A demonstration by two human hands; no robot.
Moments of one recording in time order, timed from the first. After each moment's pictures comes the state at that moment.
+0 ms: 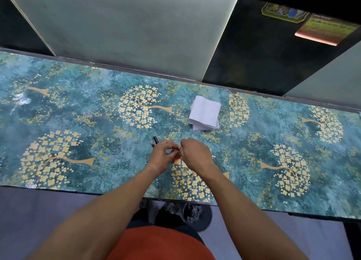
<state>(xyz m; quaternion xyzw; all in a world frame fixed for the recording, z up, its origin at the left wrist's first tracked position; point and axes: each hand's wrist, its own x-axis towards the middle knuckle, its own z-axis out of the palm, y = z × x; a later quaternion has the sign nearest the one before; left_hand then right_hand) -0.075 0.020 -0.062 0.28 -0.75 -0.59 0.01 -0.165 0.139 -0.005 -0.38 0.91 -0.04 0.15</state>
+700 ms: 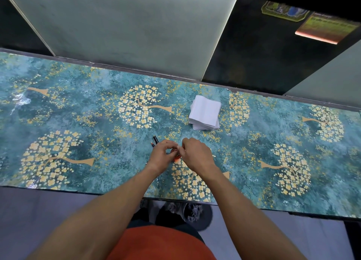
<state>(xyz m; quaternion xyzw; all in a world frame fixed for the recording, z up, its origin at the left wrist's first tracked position) -0.075 0.020 -0.065 0.27 -0.76 -0.59 0.02 -0.164 0.143 -0.007 -0.35 0.92 -0.07 0.16</state>
